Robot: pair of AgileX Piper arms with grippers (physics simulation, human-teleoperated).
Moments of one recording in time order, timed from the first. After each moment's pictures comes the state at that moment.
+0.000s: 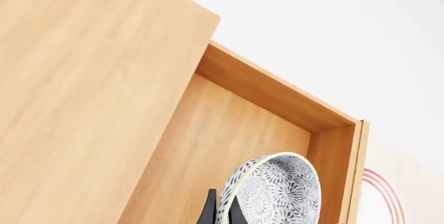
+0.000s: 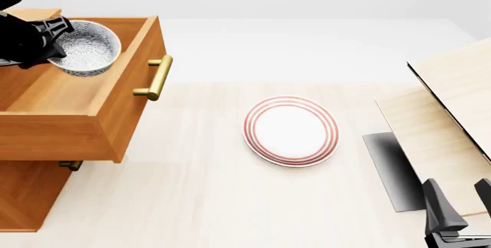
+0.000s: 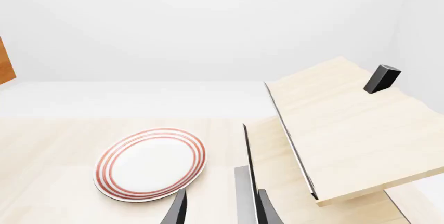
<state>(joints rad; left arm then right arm) 0.11 1.41 -1.42 0.80 -0.42 0.00 0.01 0.00 0.00 0.00</state>
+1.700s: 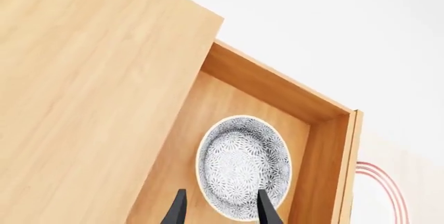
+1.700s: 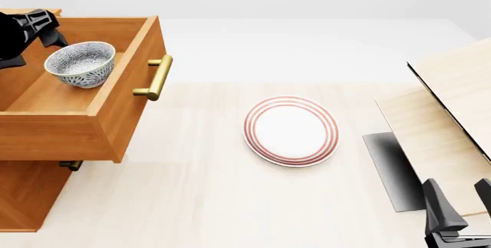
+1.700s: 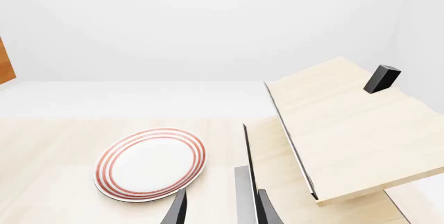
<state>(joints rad) 0.13 1.35 -1.44 0.88 -0.38 0.00 0.01 0.00 0.00 0.00</state>
